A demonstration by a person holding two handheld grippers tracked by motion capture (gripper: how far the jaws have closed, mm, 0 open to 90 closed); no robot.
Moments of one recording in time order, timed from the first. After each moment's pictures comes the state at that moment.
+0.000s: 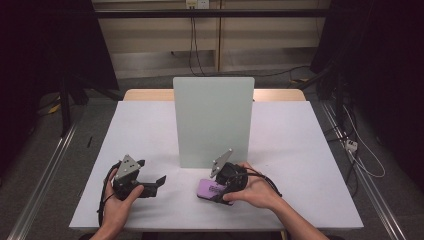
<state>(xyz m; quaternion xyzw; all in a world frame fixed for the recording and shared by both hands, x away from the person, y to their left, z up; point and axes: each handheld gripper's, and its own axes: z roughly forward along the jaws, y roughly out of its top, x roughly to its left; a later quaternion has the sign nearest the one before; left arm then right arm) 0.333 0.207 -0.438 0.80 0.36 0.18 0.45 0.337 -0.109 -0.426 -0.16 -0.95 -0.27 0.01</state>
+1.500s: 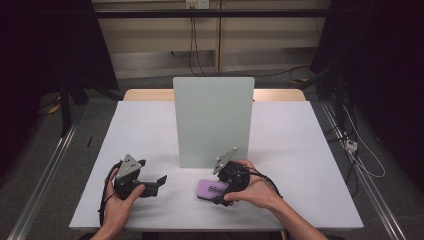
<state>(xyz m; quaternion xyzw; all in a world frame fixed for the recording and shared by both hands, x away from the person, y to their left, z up) 0.335 0.205 -0.438 0.80 0.36 0.18 0.45 0.342 -0.116 -0.434 -0.20 -0.93 -0.29 0.01</state>
